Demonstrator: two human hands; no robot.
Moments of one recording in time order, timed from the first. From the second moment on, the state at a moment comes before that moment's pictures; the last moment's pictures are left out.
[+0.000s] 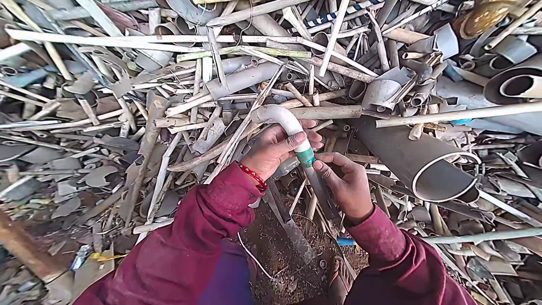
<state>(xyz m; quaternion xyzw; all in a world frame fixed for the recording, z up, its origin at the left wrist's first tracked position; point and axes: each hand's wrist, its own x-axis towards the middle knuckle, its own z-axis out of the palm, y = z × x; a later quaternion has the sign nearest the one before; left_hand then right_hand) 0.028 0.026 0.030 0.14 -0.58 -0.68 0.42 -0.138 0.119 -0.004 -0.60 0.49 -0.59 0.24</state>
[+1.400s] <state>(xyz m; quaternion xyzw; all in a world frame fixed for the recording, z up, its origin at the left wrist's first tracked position) -0.008 0.057 0.032 0.17 -0.34 -0.76 0.53 -0.138 0.123 -0.019 -0.48 0.33 -0.65 0.49</state>
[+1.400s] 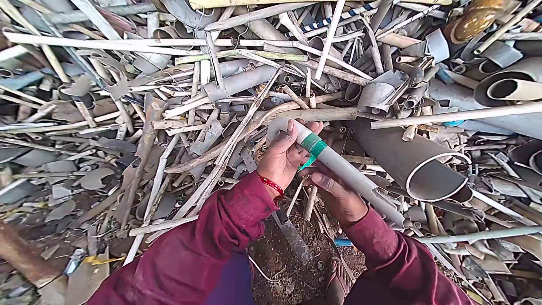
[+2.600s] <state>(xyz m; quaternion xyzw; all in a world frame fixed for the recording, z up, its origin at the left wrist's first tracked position) -0.016 0.027 0.024 0.39 -0.42 -0.63 0.52 -0.079 0.186 -0.029 -0.81 0.47 -0.34 -0.06</state>
